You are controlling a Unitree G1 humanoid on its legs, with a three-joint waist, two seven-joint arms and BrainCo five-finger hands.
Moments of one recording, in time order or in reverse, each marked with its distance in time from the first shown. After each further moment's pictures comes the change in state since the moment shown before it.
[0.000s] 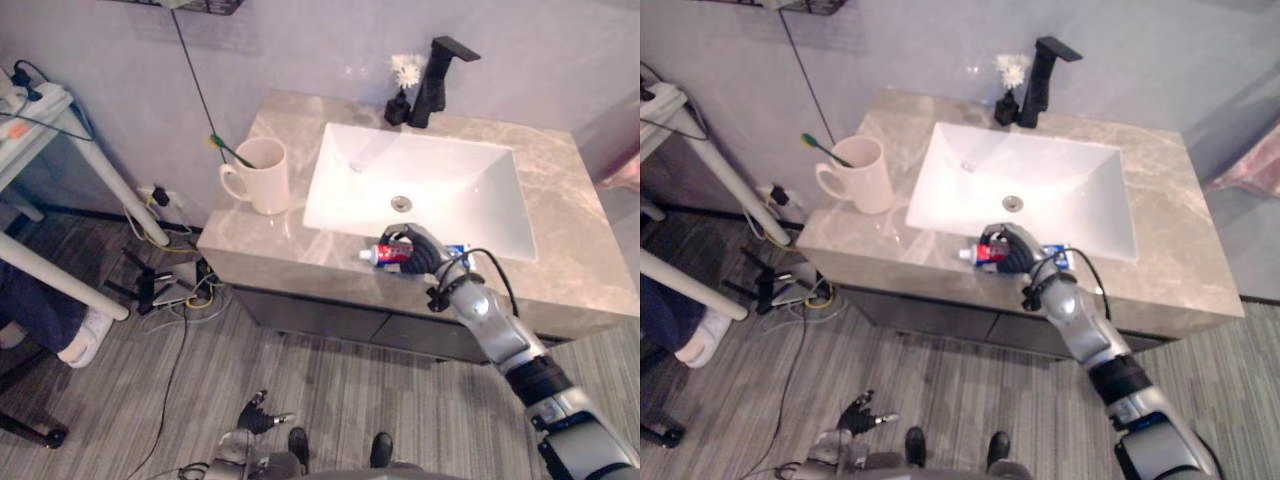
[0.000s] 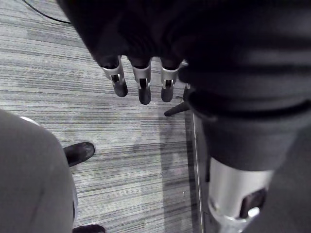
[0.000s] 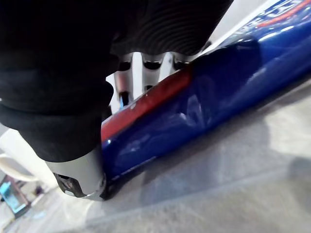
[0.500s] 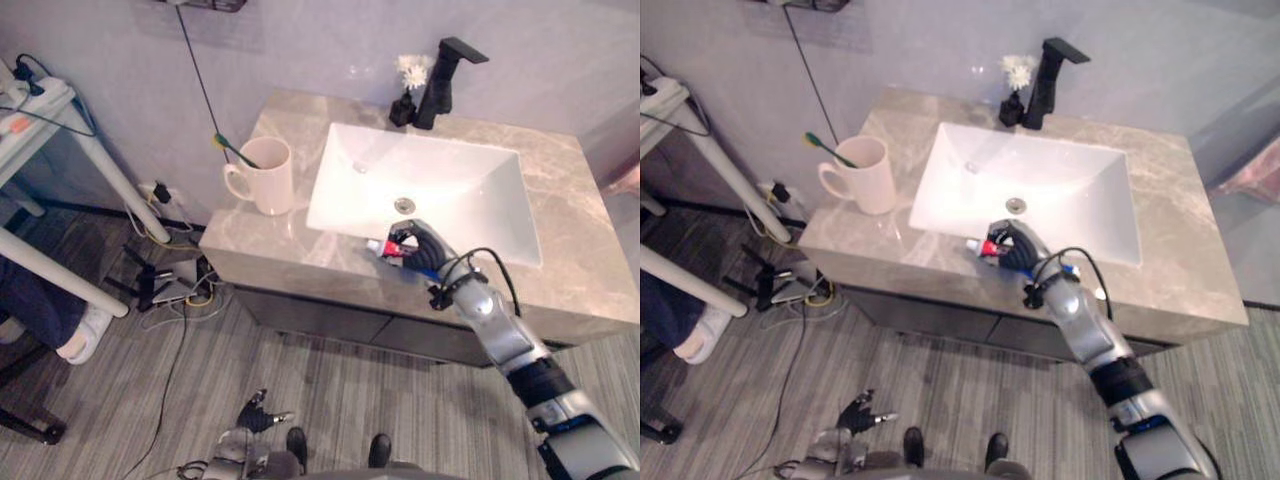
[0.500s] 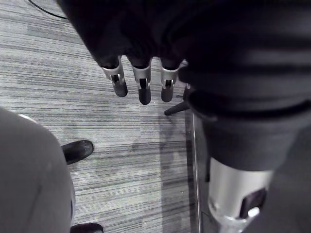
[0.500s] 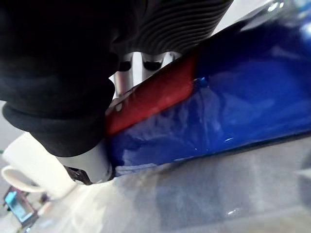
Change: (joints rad) left arm 0.000 0.005 0.001 0.002 -0.010 0.001 -0.006; right arm 0.076 0.011 -0.037 -0.089 0.035 0.002 0.003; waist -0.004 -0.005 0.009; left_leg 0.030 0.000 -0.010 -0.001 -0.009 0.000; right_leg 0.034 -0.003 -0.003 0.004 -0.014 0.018
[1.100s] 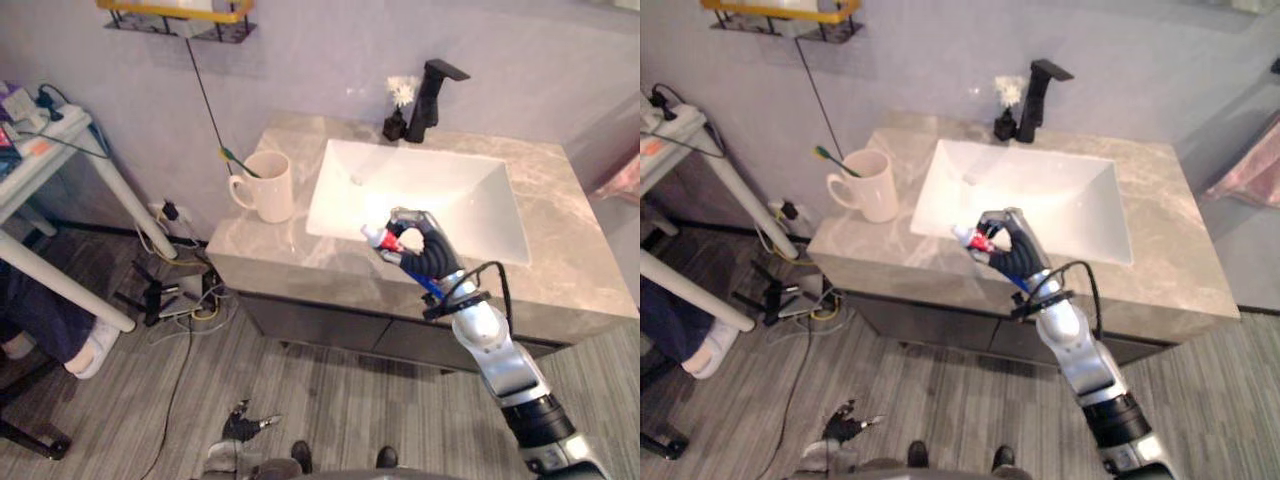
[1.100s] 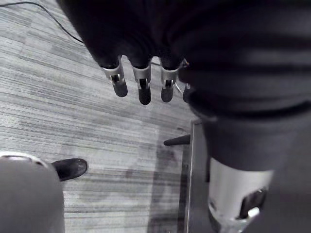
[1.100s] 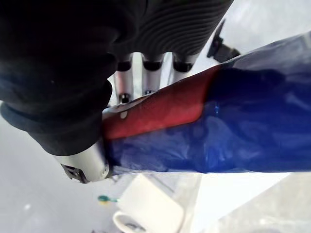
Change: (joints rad) left arm 0.053 -0.012 0.197 0.002 -0.040 -0.004 0.065; right arm 0.161 0.108 -0.066 -0.310 0.065 -0.081 -0.090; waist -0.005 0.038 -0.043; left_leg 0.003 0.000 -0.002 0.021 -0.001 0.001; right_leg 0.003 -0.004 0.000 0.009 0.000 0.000
